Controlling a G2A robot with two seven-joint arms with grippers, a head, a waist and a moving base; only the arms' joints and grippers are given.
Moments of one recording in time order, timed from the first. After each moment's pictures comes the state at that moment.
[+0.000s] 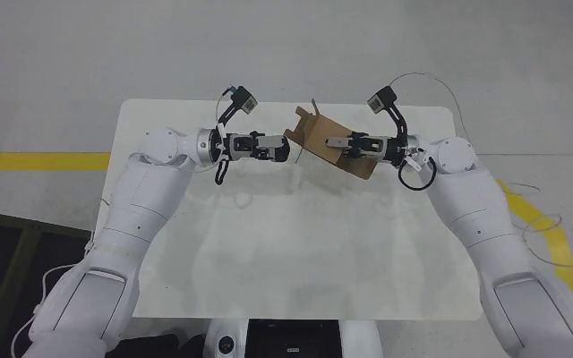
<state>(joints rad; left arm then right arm) 0.62 -1.22 -1.07 -1.01 -0.57 -0.47 -1.35 -0.57 -1.18 0.96 -0.90 0.61 -0.53 1.29</state>
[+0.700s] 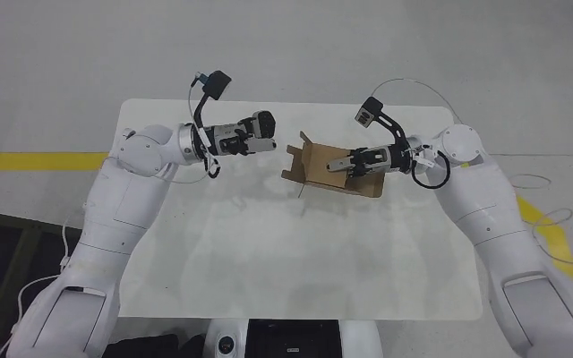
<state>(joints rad) 0.70 -1.12 -1.11 -1.26 -0.22 -0.82 -1.00 -0.55 -1.14 0.93 -0.98 0.68 -0.31 1.51</state>
